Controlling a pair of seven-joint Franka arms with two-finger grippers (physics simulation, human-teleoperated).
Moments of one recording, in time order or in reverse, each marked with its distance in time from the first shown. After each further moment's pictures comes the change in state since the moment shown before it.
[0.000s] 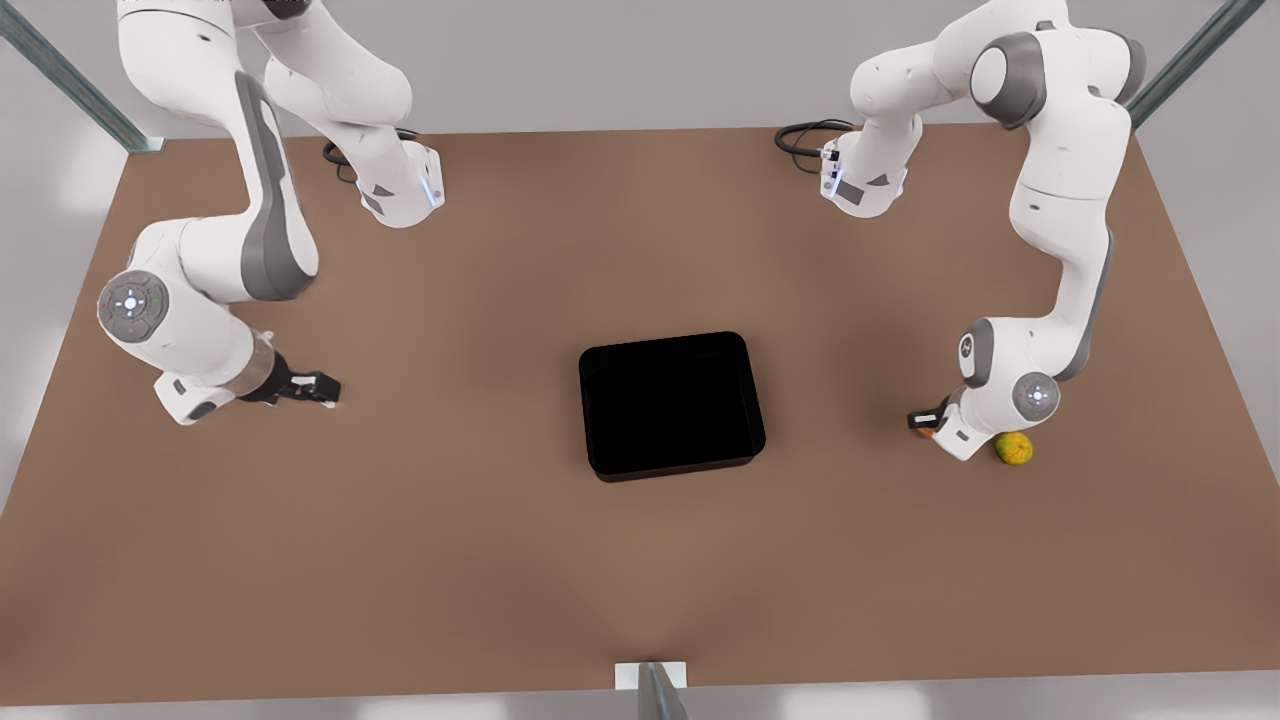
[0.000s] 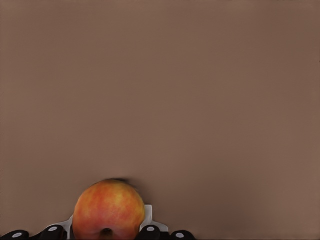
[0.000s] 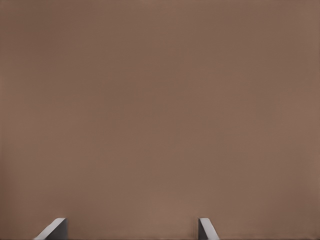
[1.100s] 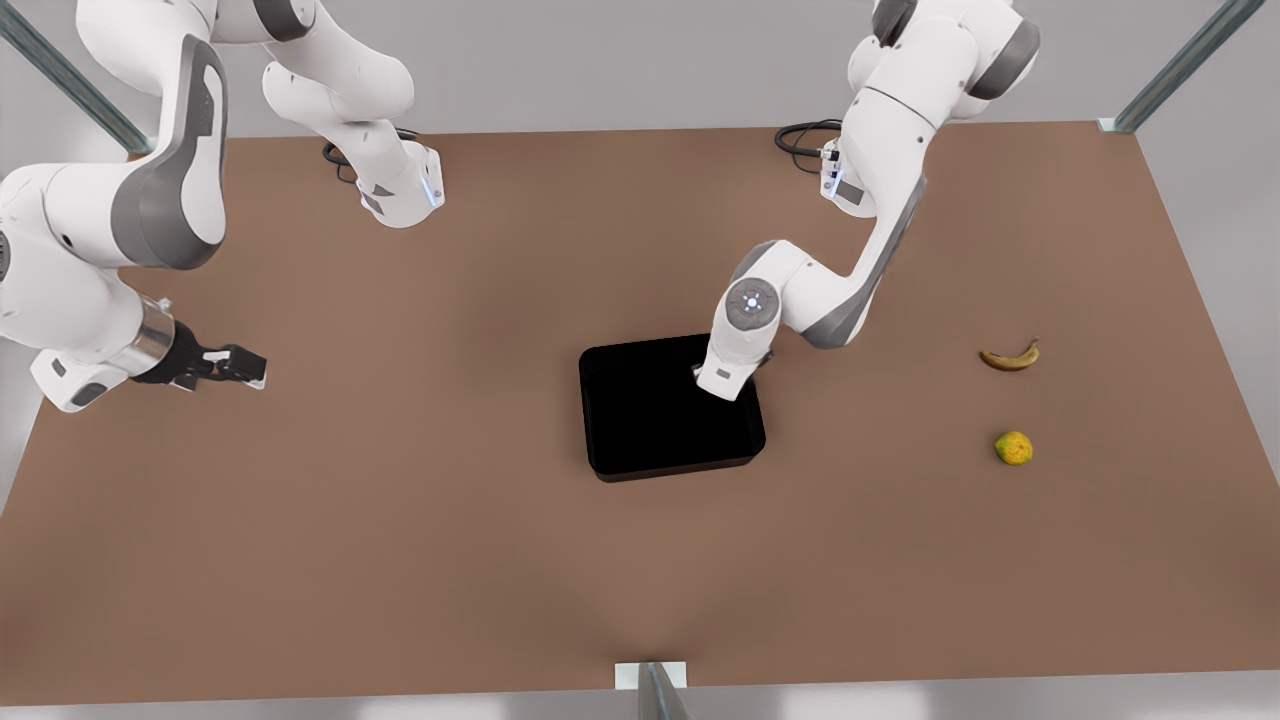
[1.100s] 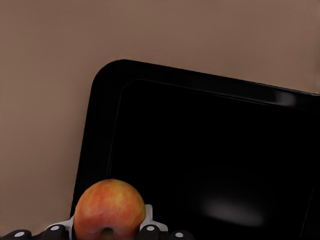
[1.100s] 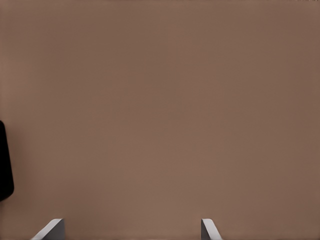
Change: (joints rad) left arm -0.662 -0.079 -0.083 0.199 -0.029 -0.183 -0.913; right arm 0.187 0.071 -0.271 0.382 0.056 -0.320 -0.101
